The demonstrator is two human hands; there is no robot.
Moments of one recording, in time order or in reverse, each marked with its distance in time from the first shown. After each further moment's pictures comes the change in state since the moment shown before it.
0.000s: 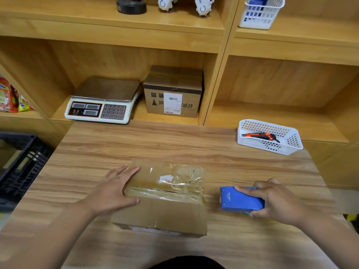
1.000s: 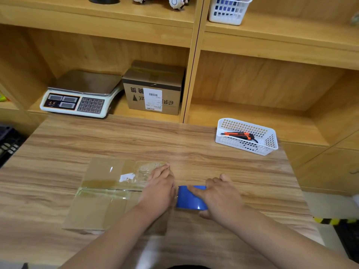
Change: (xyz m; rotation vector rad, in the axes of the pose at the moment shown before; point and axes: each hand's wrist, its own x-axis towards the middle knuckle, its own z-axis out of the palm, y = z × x) left_hand 0.068 0.193 0.125 0.246 0.396 0.211; right_hand 0.010 -0.026 0.002 -0.386 0.074 -0.093
